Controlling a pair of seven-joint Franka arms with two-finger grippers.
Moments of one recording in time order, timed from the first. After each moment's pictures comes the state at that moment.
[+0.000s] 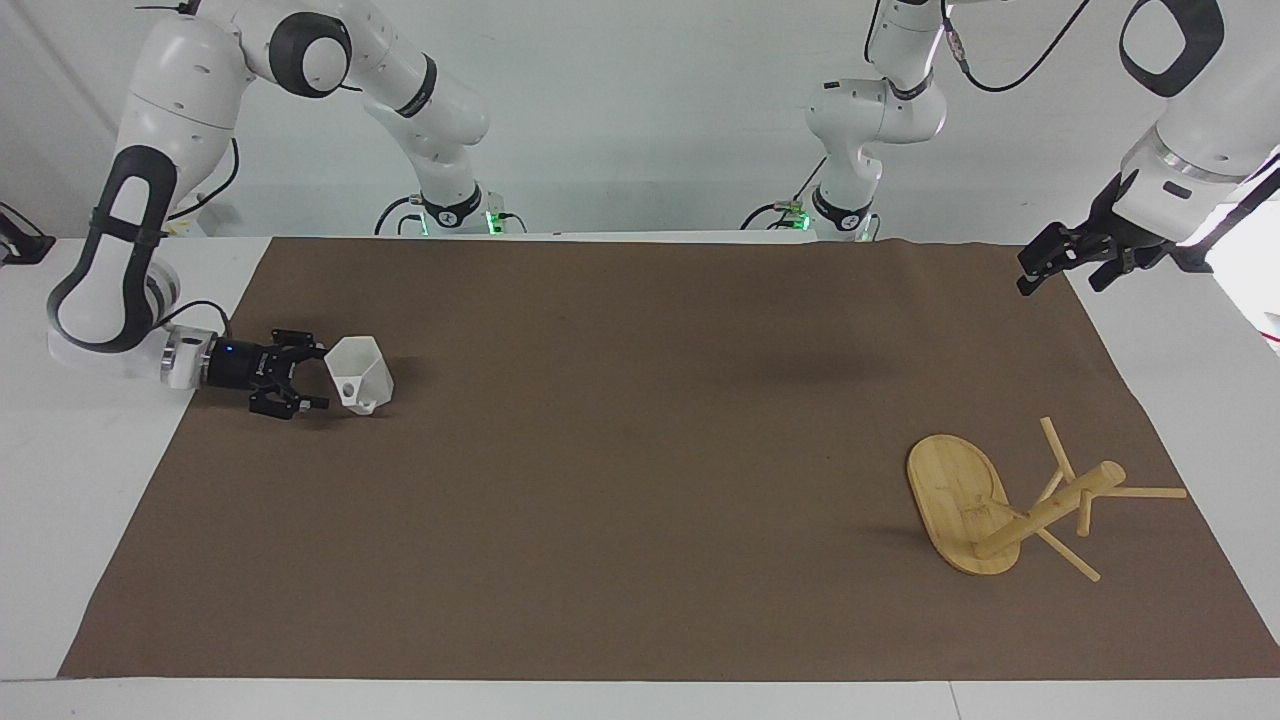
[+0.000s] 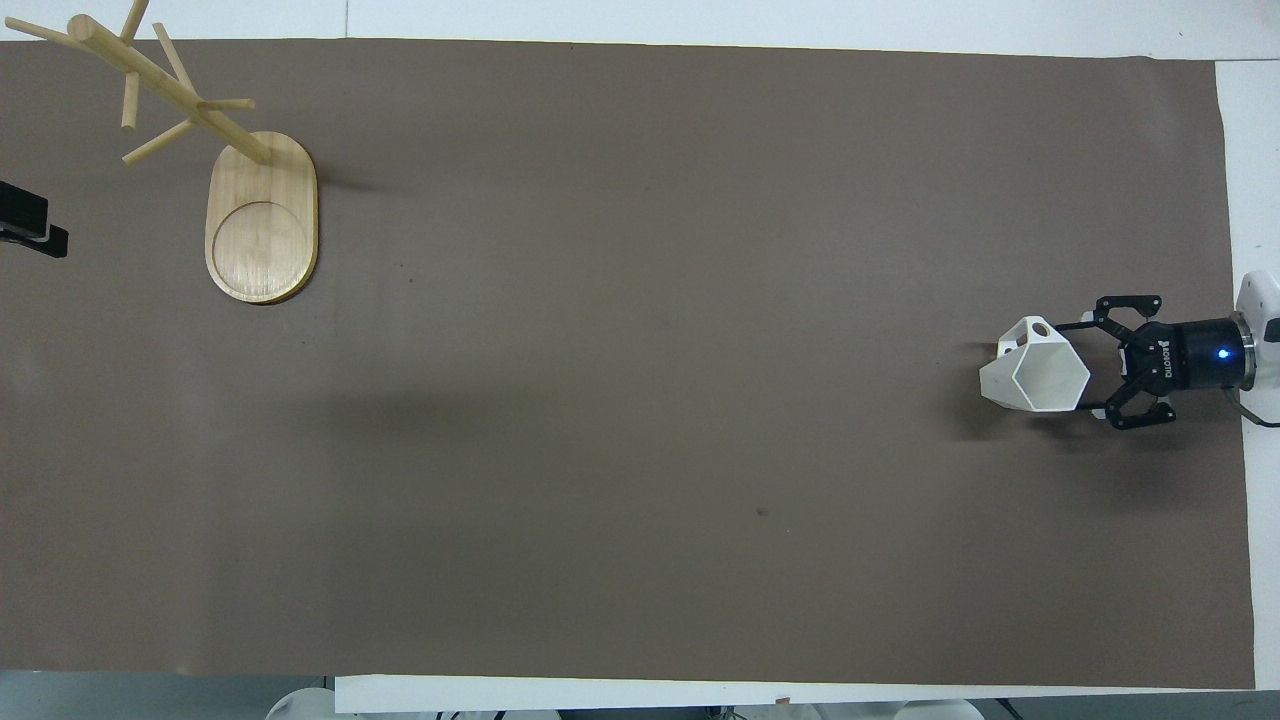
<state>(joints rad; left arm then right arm) -0.19 0.08 0.17 -1.44 -0.03 1.45 0.01 -0.43 0.52 -0.18 -1.85 0.86 1.44 -2.65</state>
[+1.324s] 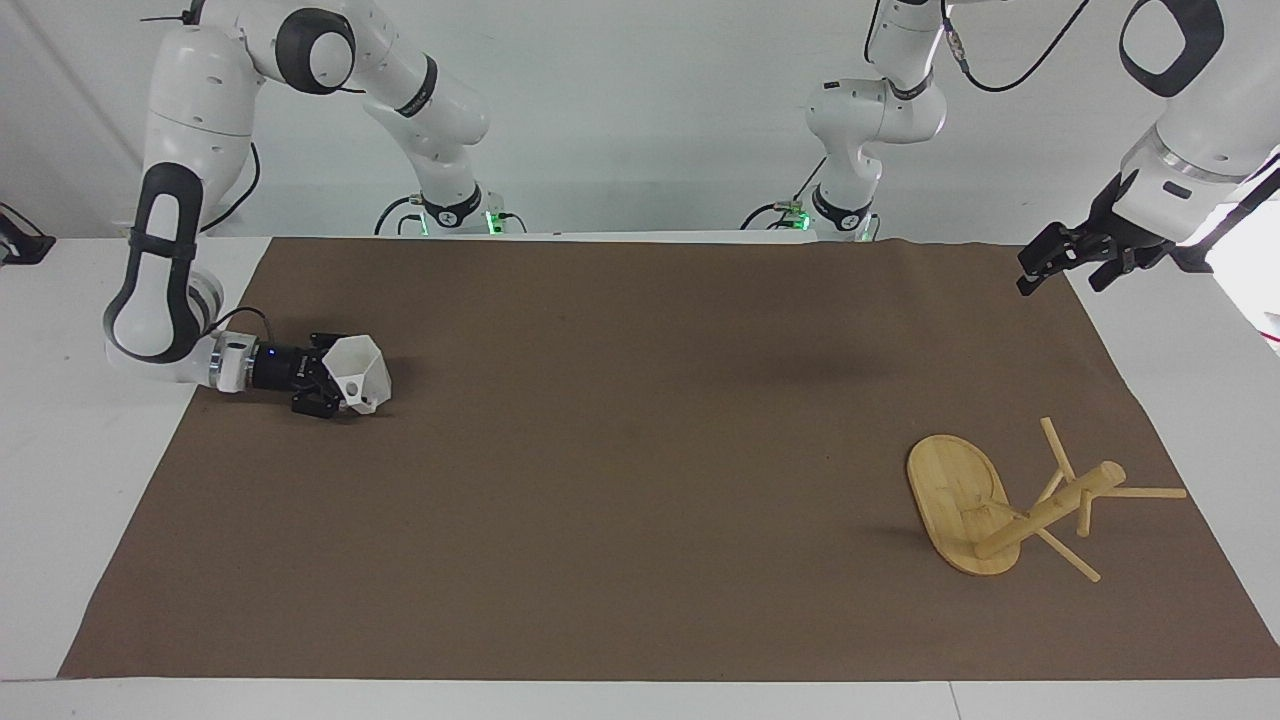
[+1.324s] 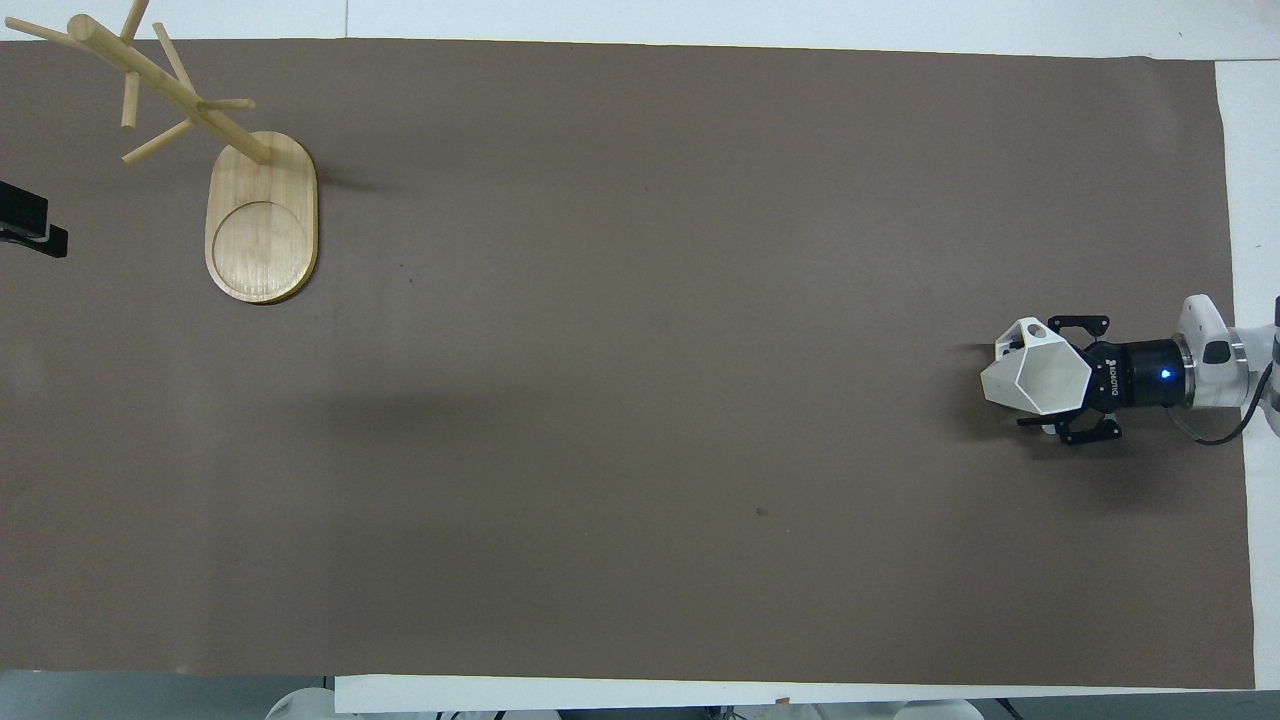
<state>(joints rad) -0.19 0.08 0.17 -1.44 -0.03 1.45 0.01 -0.43 0.51 -0.14 -1.98 0.92 1.50 -2.71</state>
